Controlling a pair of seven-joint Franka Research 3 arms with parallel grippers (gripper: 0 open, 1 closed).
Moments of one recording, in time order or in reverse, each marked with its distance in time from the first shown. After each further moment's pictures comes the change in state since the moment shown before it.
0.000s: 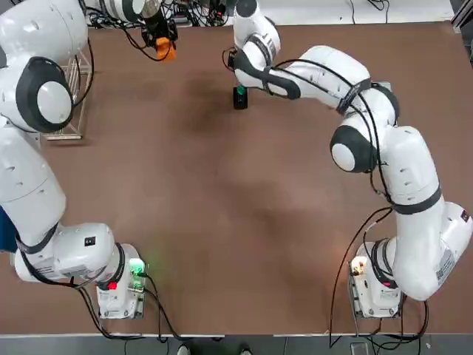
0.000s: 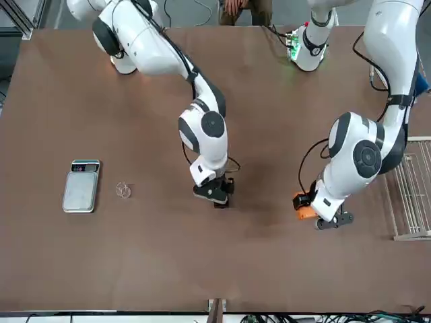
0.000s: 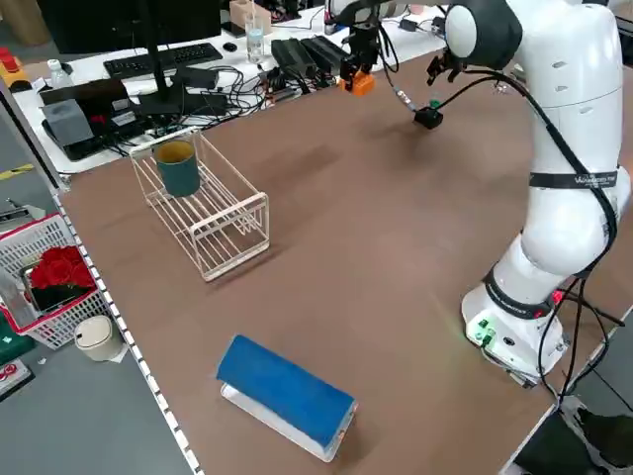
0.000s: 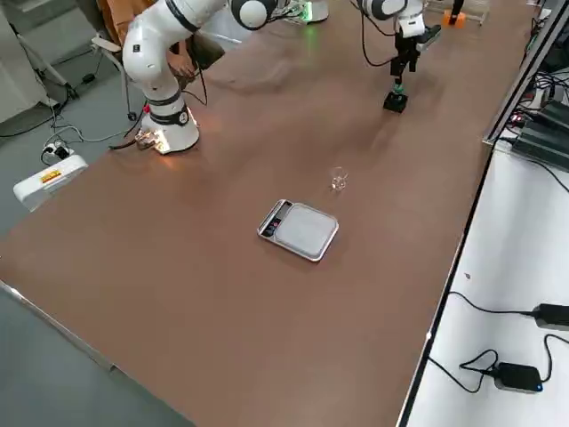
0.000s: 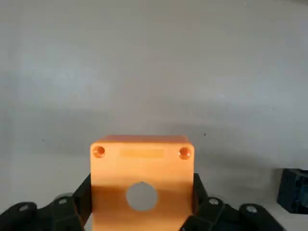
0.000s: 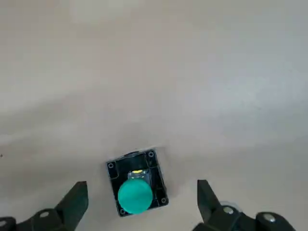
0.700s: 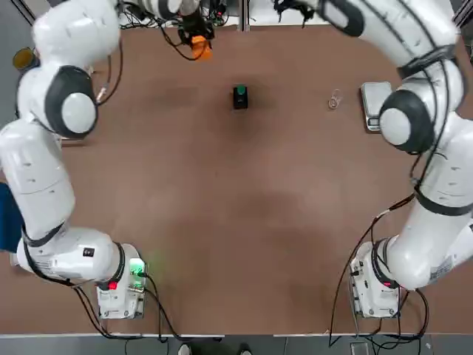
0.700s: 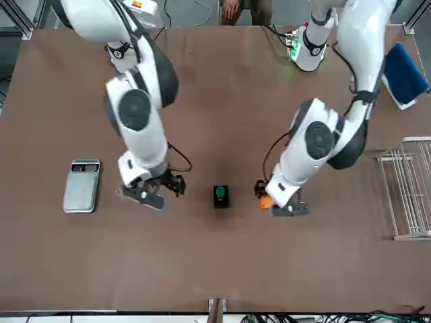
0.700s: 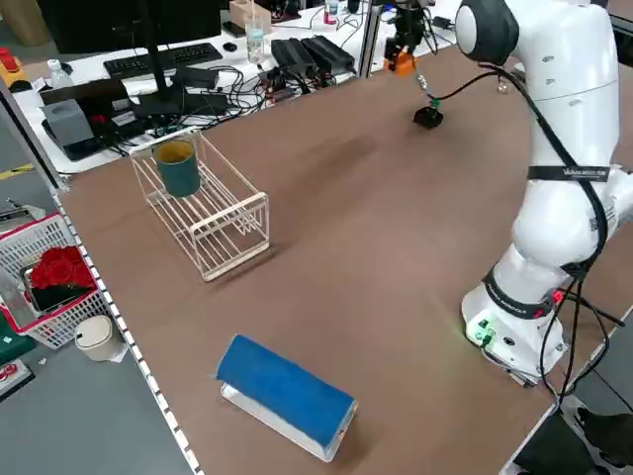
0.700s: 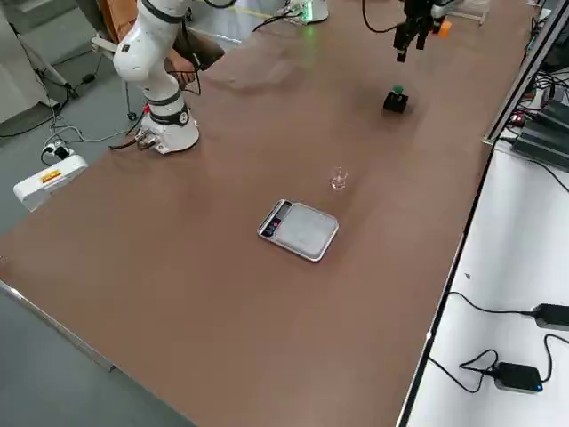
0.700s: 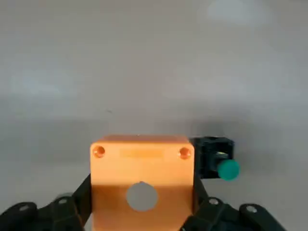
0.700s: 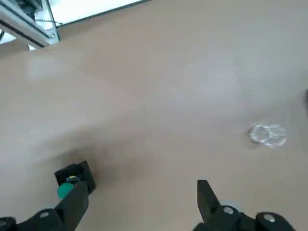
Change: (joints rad) left arm -0.301 0.103 0.034 0.195 -0.007 -0.049 -0.126; right arm -0.332 -0.368 0.126 -0.131 0.057 -0.301 -0.272
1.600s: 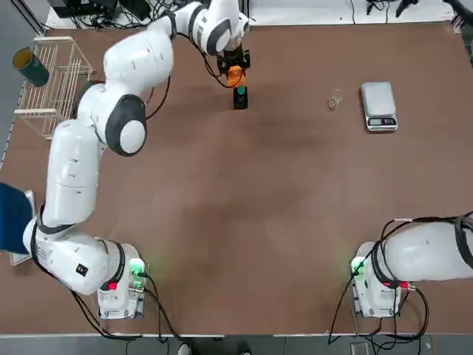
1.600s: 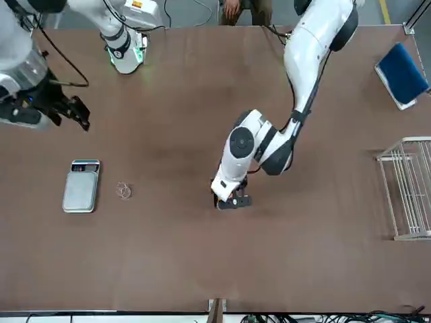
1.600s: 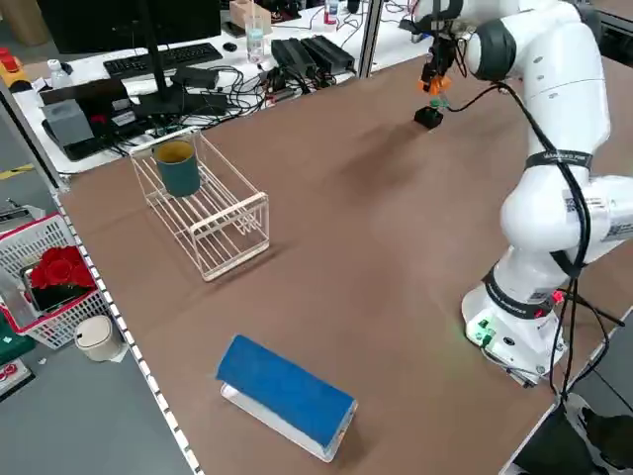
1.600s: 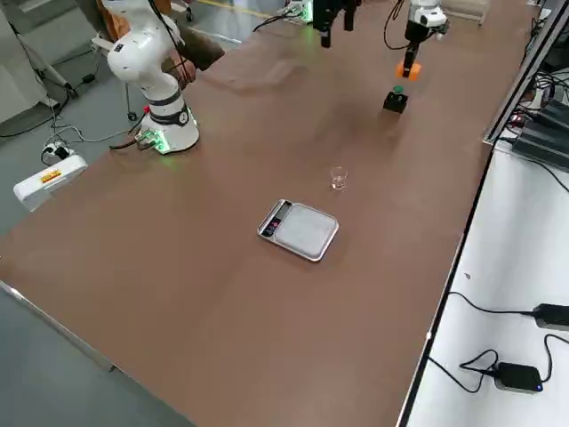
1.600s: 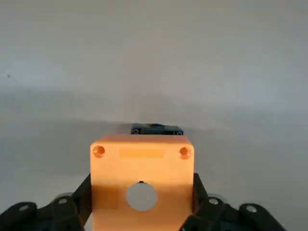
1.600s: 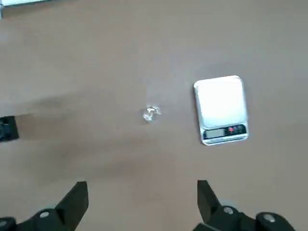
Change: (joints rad) left arm -0.344 0.240 0.189 0.216 -0.001 0.037 -0.232; right arm -0.166 -0.677 -0.236 -0.634 0.143 -0.035 -0.518
